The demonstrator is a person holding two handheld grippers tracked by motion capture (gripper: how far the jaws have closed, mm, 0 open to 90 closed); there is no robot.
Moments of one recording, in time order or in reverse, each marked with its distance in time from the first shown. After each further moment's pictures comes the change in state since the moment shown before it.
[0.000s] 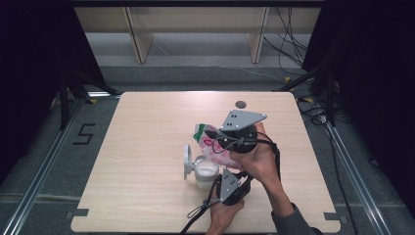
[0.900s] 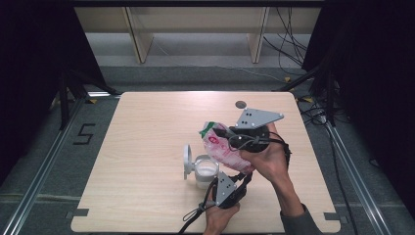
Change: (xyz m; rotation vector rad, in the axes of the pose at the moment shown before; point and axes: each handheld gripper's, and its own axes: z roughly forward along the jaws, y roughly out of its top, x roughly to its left) left arm 0.005 -0.008 -0.010 0.015 -0.008 0.020; right arm -0.012 -0.010 -0.019 -0.068 0.015 0.037
